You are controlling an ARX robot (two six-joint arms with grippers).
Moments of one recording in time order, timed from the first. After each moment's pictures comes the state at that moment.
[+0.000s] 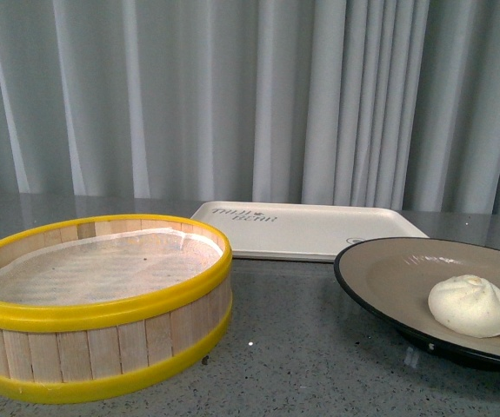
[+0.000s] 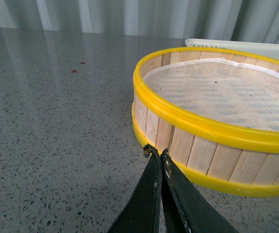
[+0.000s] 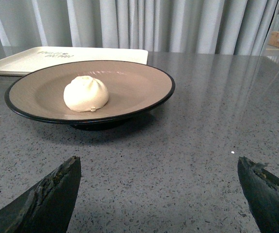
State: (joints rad) left arm -0.11 0.88 0.14 0.73 -0.10 0.00; right arm 0.00 0.00 0.01 0.00 0.00 -0.01
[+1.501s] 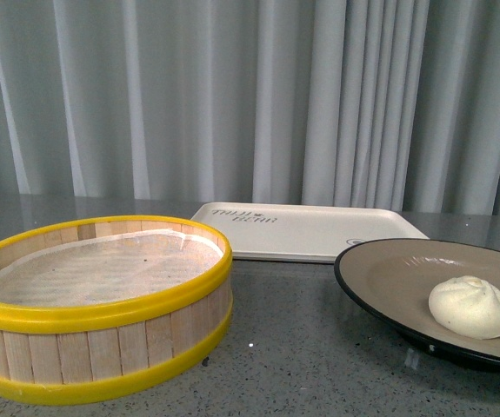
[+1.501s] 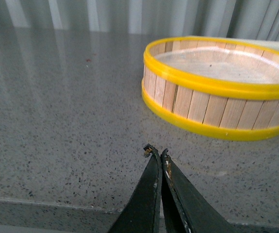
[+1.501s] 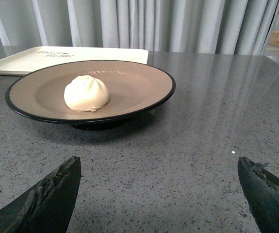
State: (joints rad) left arm 0.00 0.04 0.03 0.01 0.00 0.00; right arm 0.00 0.00 0.01 0.00 0.00 -0.01
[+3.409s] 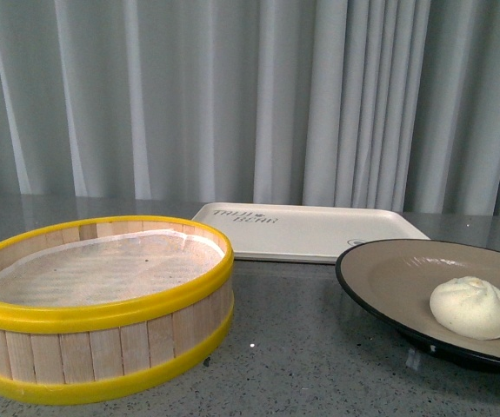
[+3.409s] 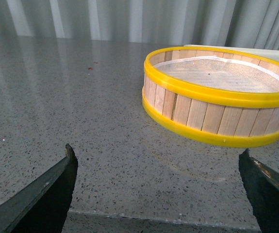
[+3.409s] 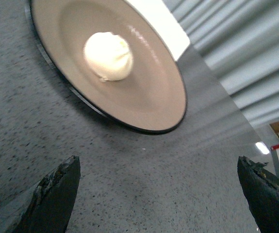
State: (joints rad) left arm 0.00 0.00 0.03 0.00 0.00 0.00; right arm -0.10 0.55 0.42 -0.15 -0.24 -0.86
